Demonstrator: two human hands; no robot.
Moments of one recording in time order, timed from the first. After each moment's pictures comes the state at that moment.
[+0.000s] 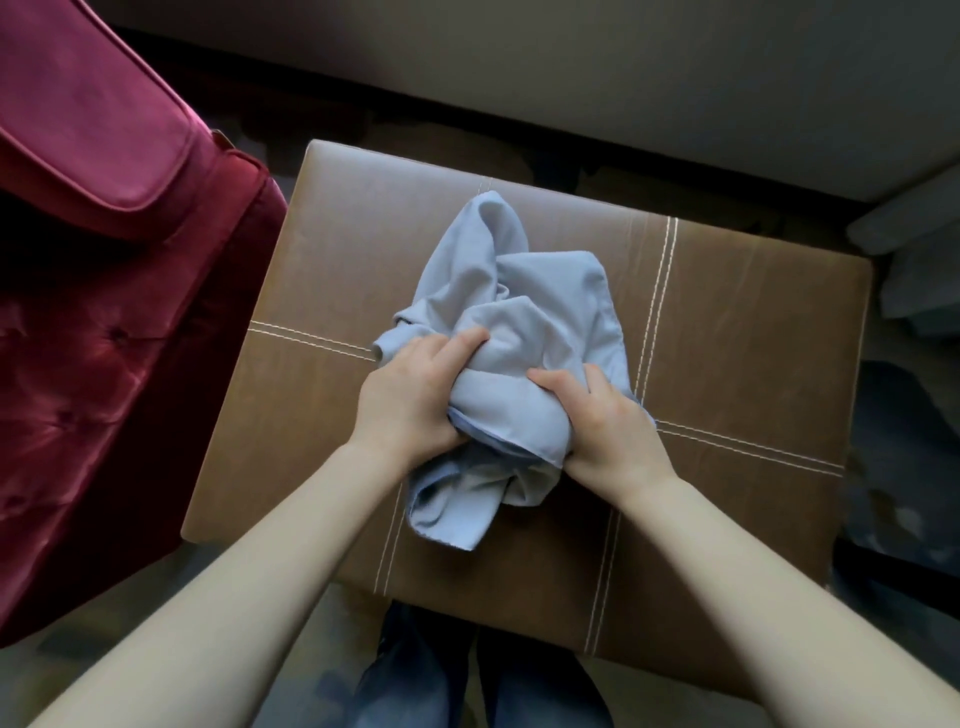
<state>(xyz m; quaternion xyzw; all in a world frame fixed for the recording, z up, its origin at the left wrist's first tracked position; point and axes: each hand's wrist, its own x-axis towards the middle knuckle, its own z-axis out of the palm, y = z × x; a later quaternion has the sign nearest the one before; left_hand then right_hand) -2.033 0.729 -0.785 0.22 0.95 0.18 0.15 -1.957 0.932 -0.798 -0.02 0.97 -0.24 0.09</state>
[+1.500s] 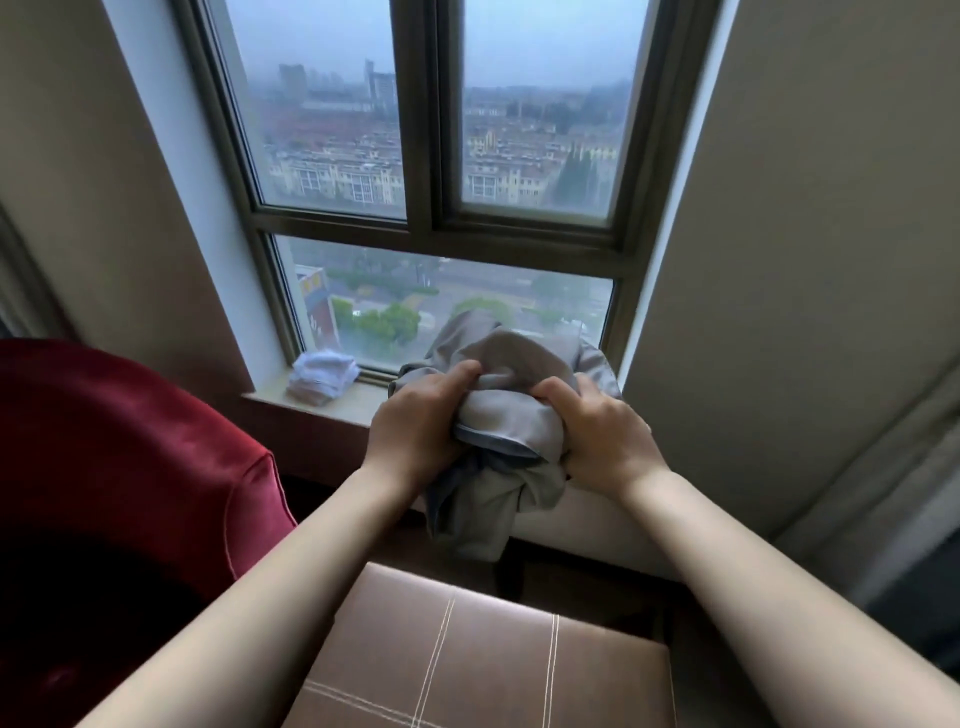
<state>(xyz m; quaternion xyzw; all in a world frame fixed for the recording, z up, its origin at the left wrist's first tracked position) -2.100 0.801 -0.227 0.25 0.92 0.24 -0.18 -2.052 1.004 -0.228 -0.08 0.97 -0.07 -0.20</state>
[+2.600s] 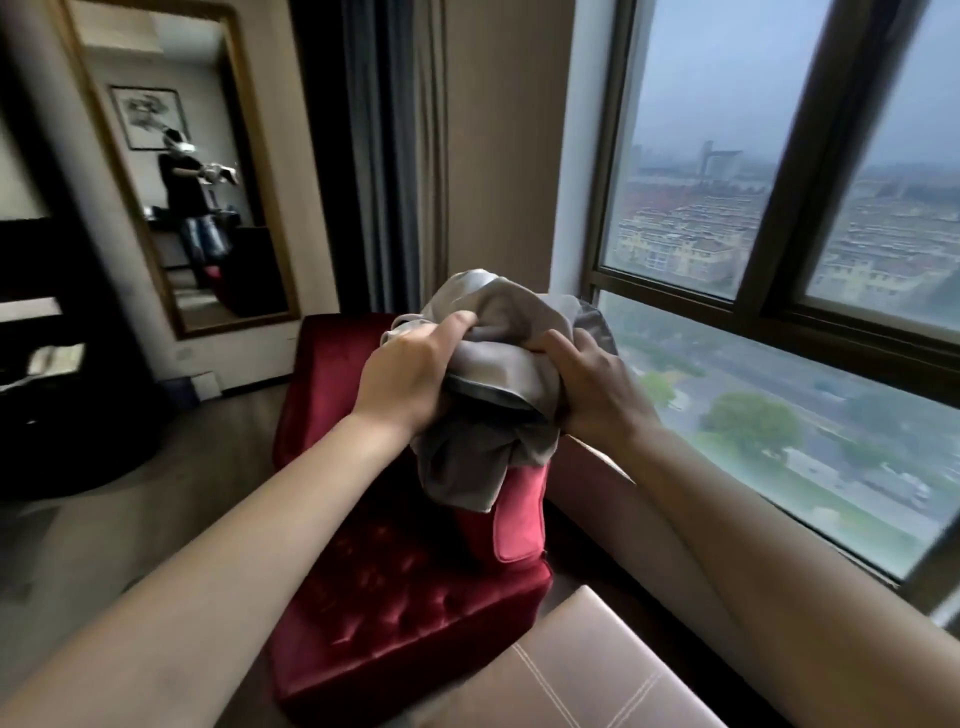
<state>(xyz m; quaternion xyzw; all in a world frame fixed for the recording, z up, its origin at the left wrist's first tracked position) -1.920 0.529 -0.110 -0.06 0.94 0.08 -0.34 -2.009 0.720 -0.116 -0.42 0.85 -0.19 -0.24</state>
